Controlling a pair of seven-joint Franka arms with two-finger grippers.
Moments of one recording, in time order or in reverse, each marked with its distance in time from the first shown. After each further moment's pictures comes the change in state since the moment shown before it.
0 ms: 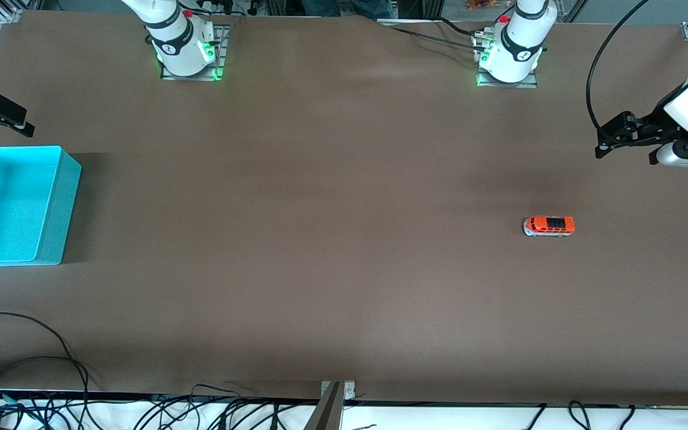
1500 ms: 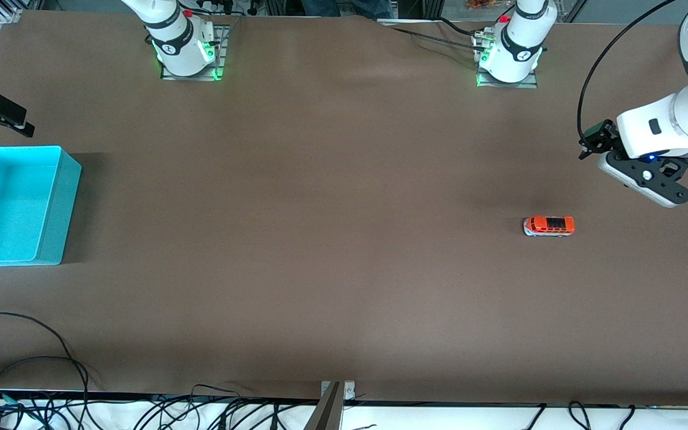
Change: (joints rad) left arm -0.014 0.095 -0.009 0.001 0.058 -0.037 0.516; right arm 0.000 0.000 0.000 0.000 0.000 0.000 0.002
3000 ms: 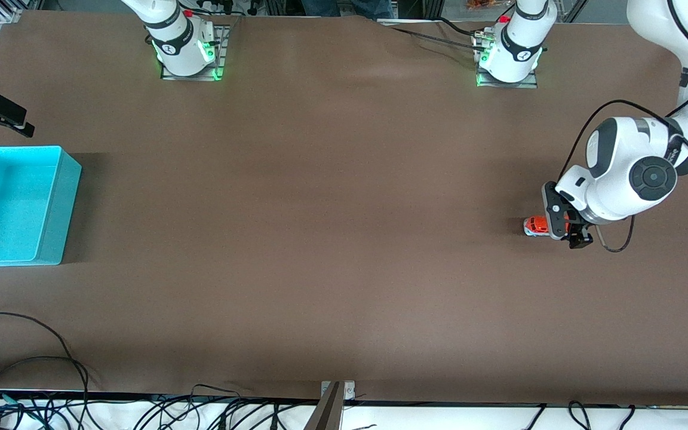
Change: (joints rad) left arm 0.074 0.214 0.000 -0.409 0.094 0.656 0.859; right arm 0.000 0.000 0.000 0.000 0.000 0.000 0.003
